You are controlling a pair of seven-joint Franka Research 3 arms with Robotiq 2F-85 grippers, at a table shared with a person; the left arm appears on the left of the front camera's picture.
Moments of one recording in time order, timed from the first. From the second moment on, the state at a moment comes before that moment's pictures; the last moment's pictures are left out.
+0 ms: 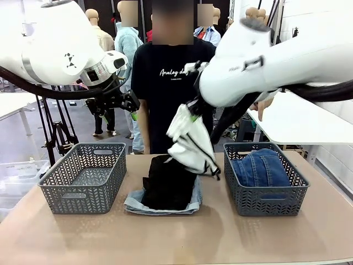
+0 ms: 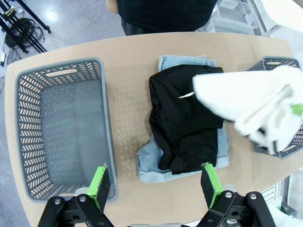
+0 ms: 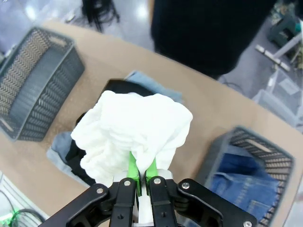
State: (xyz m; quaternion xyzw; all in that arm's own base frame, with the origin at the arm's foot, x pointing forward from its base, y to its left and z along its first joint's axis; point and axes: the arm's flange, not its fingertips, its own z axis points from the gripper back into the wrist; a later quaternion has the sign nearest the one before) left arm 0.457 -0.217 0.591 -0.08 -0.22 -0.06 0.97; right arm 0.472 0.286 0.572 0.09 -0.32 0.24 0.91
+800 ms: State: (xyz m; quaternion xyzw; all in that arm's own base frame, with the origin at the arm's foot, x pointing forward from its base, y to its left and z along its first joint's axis) left arm 0.457 -0.217 0.591 -0.08 -0.22 -0.06 0.97; right arm 0.465 0.178 0.635 0.05 -0.37 0.14 0.92
